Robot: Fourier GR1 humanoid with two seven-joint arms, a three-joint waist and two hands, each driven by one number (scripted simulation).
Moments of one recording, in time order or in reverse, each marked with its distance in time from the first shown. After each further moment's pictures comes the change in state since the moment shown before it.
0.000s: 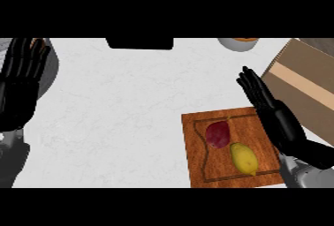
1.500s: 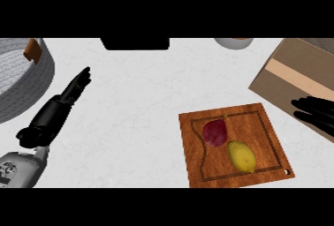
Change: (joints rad) left arm 0.069 0.016 -0.200 0.058 -0.288 -0.085 0.081; right arm 0.220 -0.629 -0.243 -0.302 0.493 0.380 -0.156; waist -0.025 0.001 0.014
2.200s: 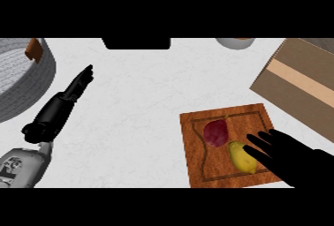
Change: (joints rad) left arm -0.024 -0.048 0.038 0.037 -0.043 -0.044 -0.006; right arm -0.039 0.124 0.312 -0.311 0.267 0.204 0.551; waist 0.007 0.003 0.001
